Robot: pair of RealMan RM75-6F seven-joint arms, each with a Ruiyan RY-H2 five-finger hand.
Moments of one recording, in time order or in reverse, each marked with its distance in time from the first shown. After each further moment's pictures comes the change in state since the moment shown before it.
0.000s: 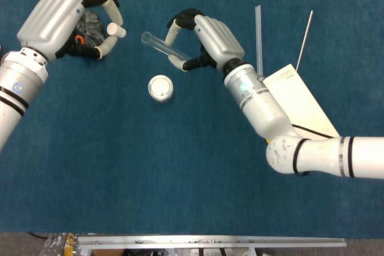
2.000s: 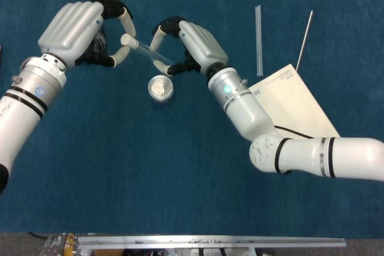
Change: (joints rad) left arm -0.049 -0.102 0.054 0.031 -0.034 0.019 0.104; right arm 0.048 -0.083 0.036 0.082 0.047 -0.035 0.013
